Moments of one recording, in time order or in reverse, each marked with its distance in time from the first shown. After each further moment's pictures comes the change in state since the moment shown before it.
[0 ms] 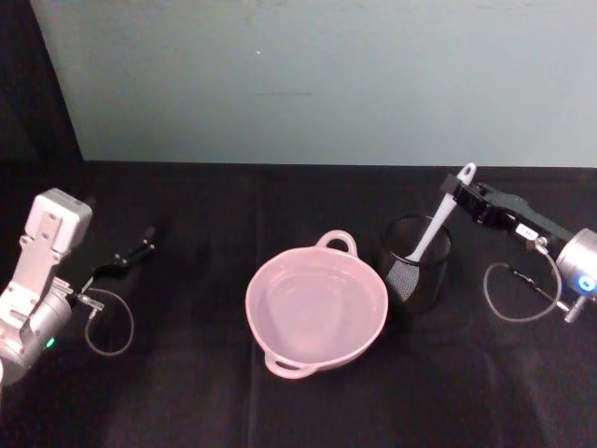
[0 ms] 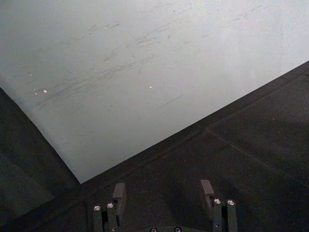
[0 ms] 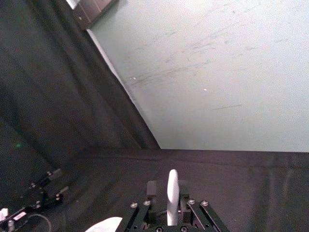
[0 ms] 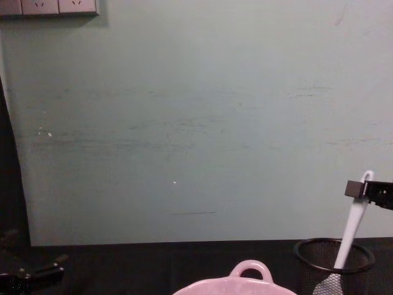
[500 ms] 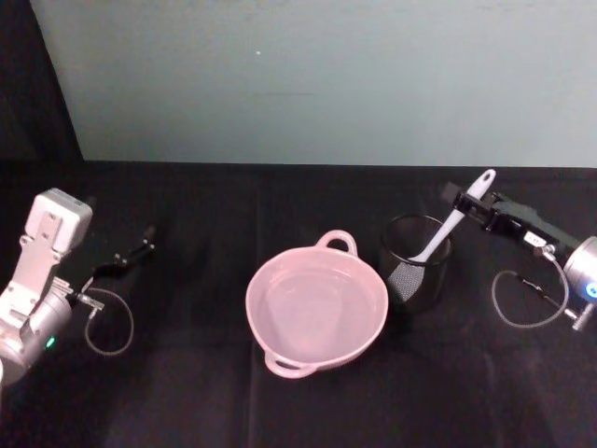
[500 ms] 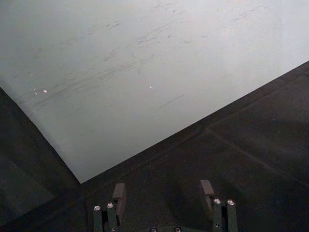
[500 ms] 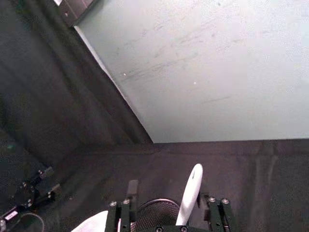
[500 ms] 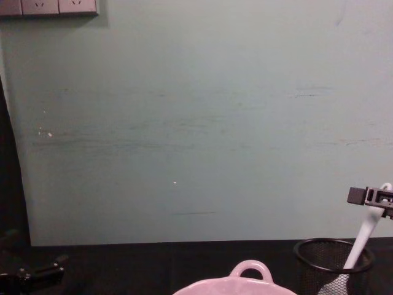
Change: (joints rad) left arm 0.000 0.000 0.000 0.000 0.000 0.000 0.000; right arm -0.015 0.020 -0.001 0.002 0.021 0.011 -0.031
